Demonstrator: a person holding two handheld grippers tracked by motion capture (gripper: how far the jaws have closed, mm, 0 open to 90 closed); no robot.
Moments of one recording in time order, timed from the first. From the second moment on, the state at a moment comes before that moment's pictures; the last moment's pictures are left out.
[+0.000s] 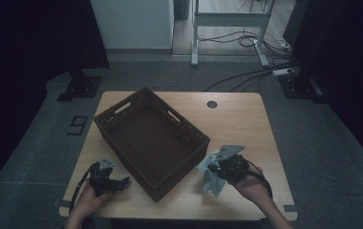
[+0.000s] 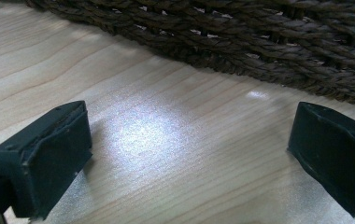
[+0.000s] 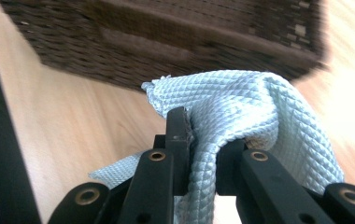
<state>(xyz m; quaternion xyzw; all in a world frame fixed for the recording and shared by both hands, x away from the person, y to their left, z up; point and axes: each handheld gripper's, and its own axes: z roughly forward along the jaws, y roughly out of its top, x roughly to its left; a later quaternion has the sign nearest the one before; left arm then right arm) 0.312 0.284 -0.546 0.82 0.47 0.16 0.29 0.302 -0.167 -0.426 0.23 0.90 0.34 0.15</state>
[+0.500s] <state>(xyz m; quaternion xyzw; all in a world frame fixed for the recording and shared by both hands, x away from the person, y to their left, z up) 0.312 0.284 -0.546 0.82 0.47 0.16 0.29 0.312 -0.237 -0.410 0.31 0.87 0.33 0.20</state>
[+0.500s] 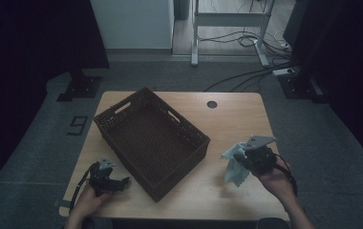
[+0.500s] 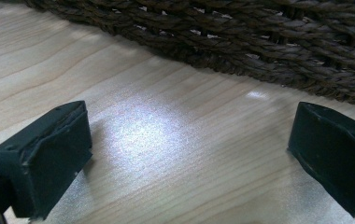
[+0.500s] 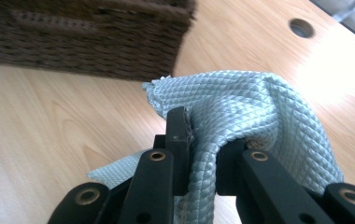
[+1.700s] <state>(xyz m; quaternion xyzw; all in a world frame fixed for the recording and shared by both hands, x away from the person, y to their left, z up) 0.312 0.284 -0.546 0.82 0.47 0.16 0.29 0.320 -0.301 -0.518 0.41 0.85 0.28 0.16</state>
